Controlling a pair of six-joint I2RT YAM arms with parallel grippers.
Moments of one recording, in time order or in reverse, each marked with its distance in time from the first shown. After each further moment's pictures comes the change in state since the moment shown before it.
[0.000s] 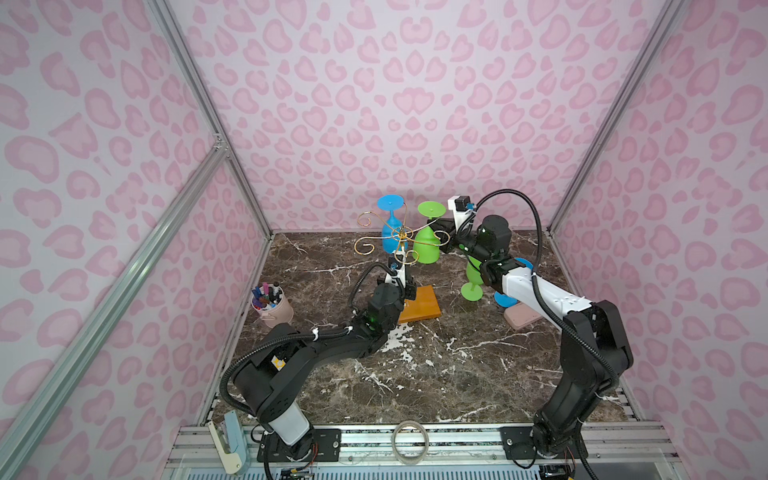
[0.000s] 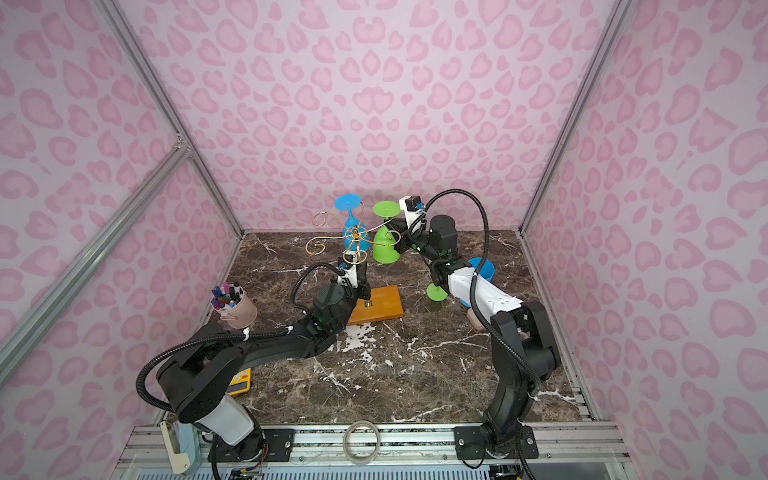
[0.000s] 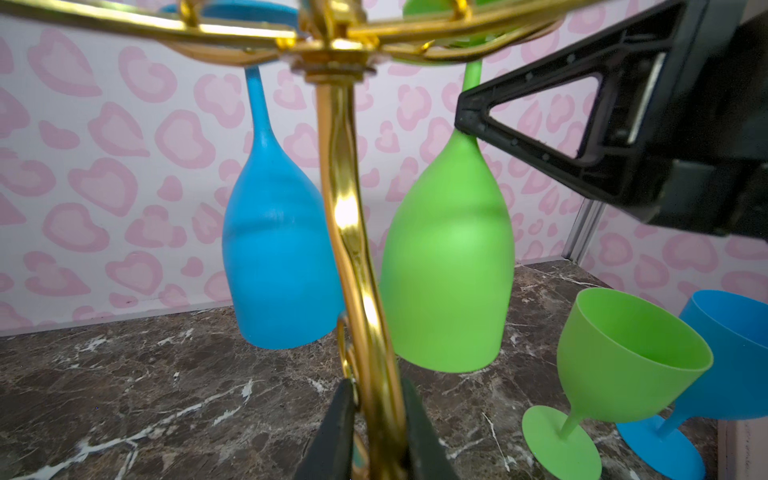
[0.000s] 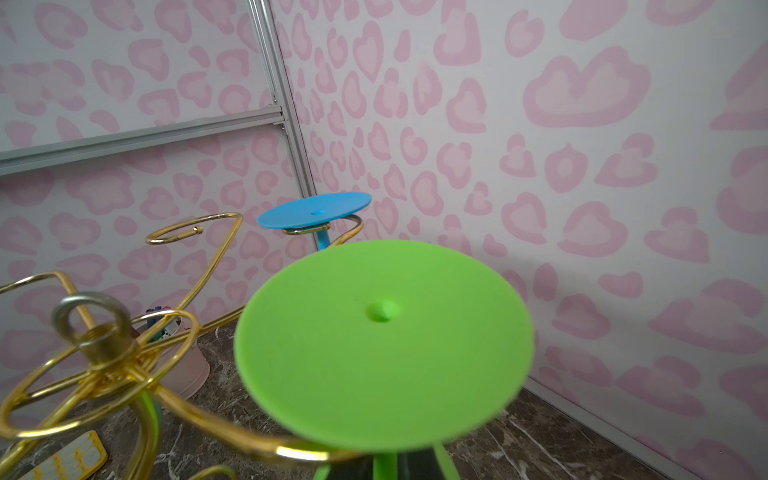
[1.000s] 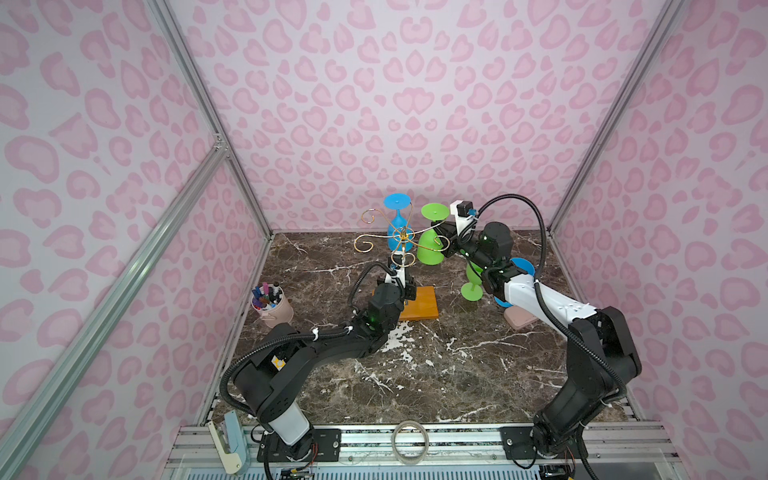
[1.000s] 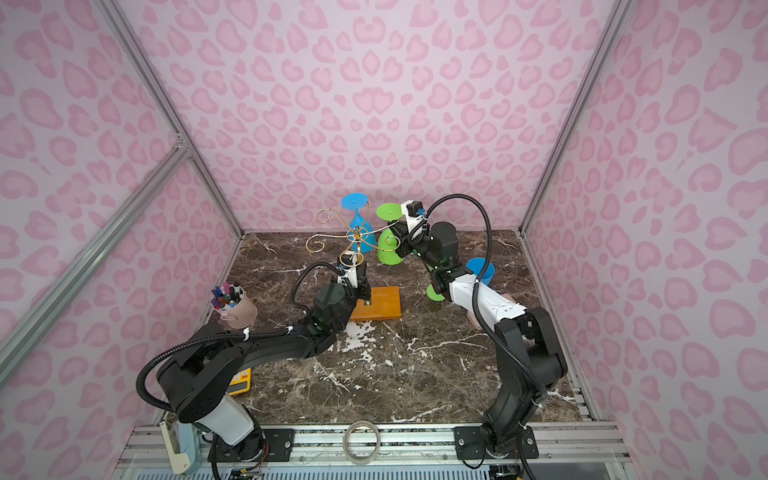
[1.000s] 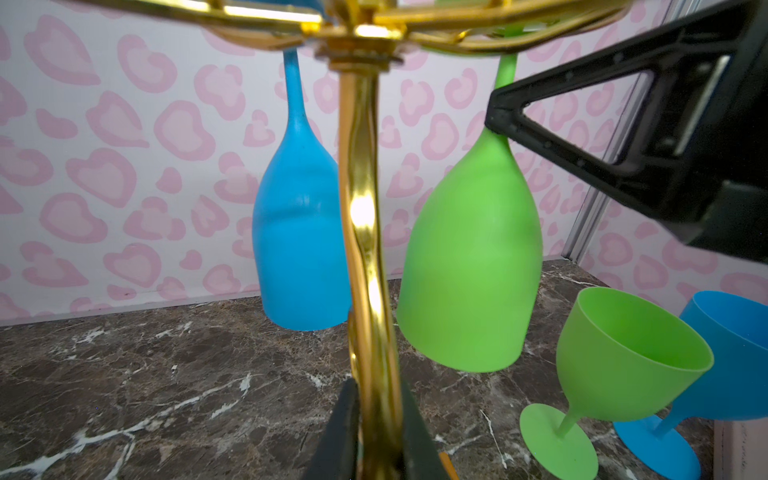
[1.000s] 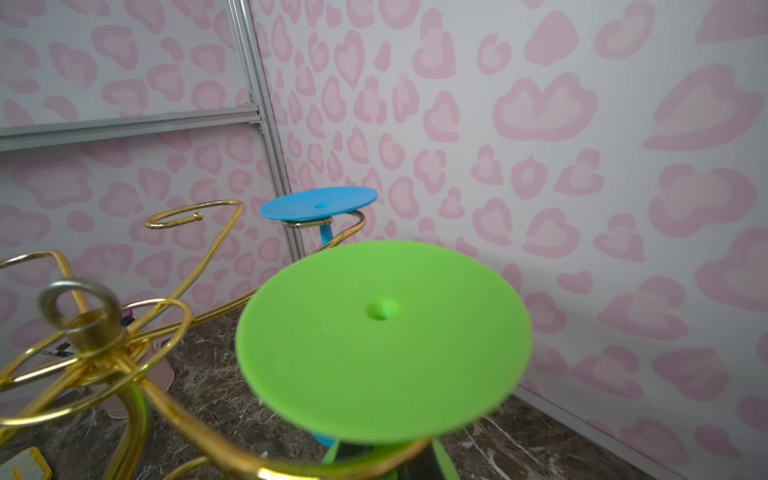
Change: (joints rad) left arm 0.000 0.000 0.001 -0.014 -0.002 -0.019; right arm 0.013 -0.057 -0.090 0.052 0.102 -0.045
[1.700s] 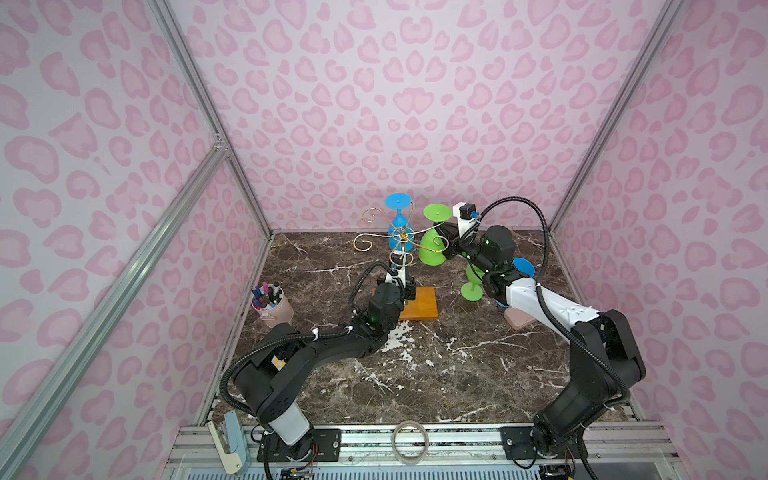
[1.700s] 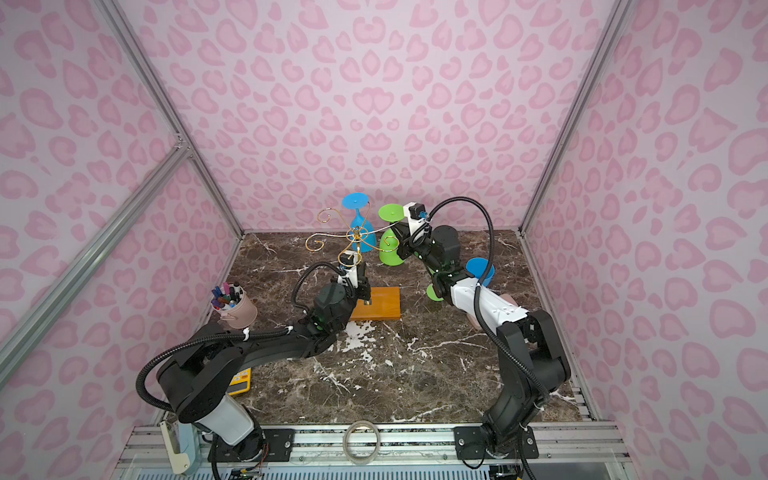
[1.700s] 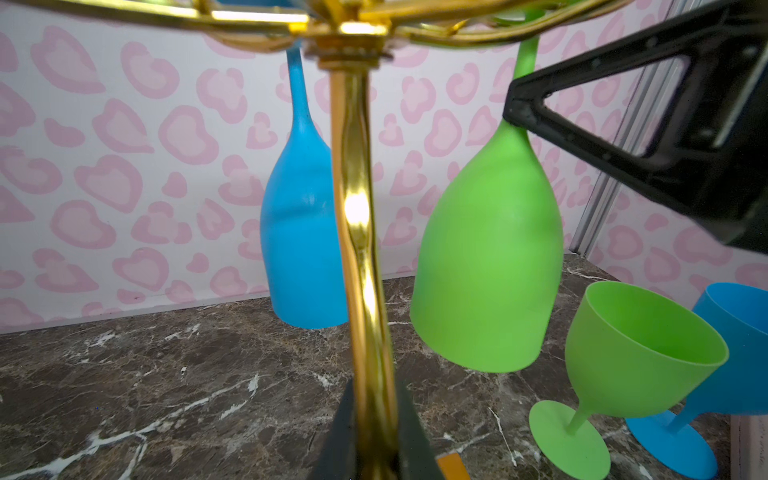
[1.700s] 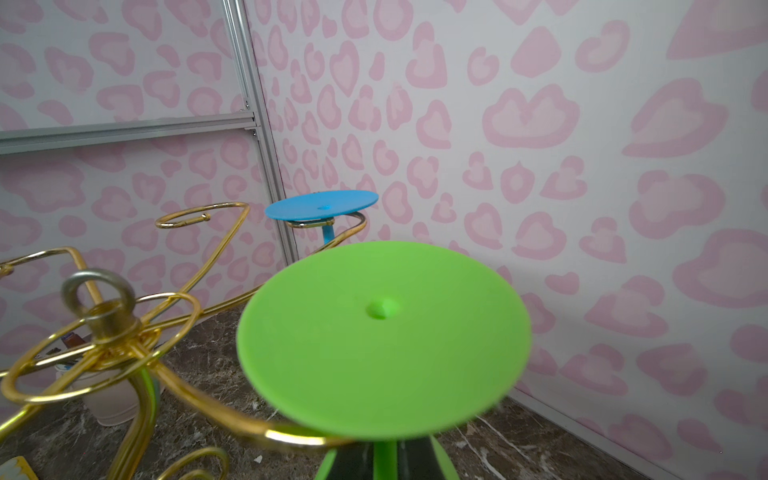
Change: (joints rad) left arm 0.000 0.000 0.003 -0.009 -0.007 0.022; right arm 0.000 -0.027 -0.045 0.039 0.027 -0.003
